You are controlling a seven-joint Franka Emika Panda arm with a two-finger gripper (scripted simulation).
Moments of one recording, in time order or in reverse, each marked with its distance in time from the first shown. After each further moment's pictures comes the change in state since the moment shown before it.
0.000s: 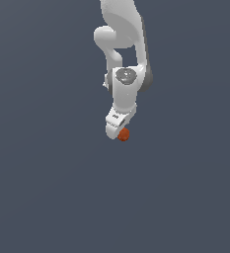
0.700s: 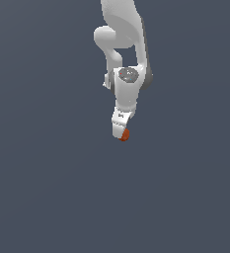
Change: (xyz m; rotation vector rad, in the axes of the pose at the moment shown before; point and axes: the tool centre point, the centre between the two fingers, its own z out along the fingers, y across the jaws) arm -0.001 -0.017 0.008 -0.015 0.006 -0.235
